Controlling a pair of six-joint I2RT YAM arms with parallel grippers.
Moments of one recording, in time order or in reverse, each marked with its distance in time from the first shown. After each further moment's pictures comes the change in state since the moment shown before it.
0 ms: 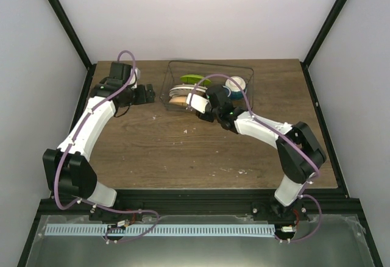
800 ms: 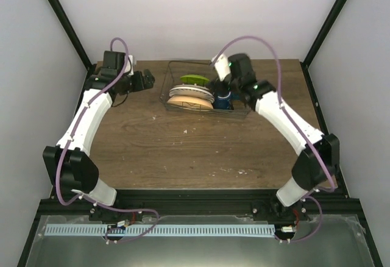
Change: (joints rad) left arm 0.024 0.047 0.127 0.024 0.056 -0.038; right arm -0.108 -0.156 0.290 -0.436 -0.020 0.433
